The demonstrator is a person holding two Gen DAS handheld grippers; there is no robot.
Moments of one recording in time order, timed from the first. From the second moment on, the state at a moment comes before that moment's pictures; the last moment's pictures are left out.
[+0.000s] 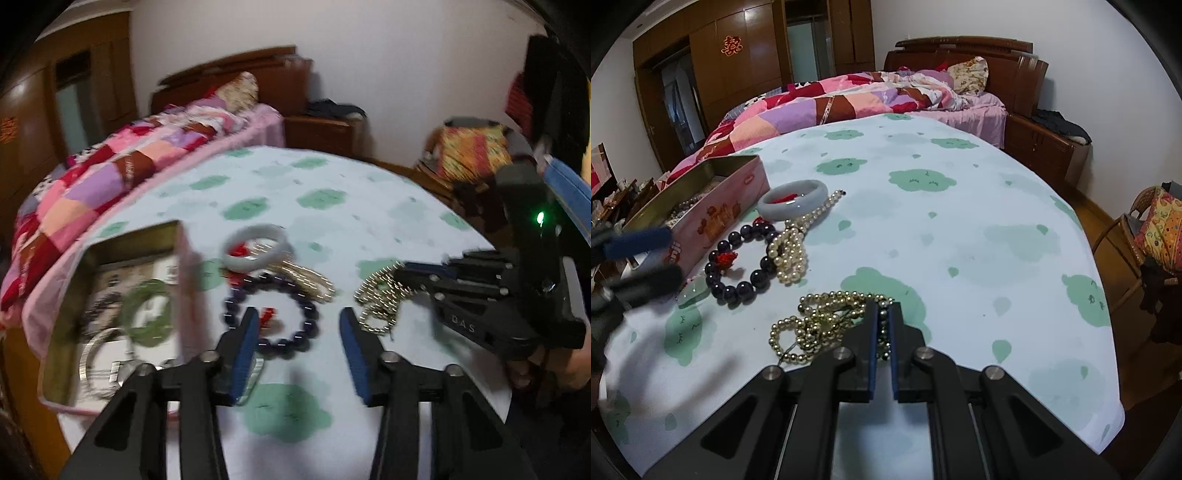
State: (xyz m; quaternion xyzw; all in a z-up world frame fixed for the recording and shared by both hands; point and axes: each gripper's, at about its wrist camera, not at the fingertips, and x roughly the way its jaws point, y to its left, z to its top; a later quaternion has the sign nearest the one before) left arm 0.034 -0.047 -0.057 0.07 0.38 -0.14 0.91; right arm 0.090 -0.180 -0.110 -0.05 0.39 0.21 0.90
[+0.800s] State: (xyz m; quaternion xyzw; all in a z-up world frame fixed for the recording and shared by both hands) left arm 0.041 -0.043 -0.048 0.03 0.38 -0.16 0.91; right arm 0.083 -0.178 -0.099 -0.04 0.38 0.24 0.89
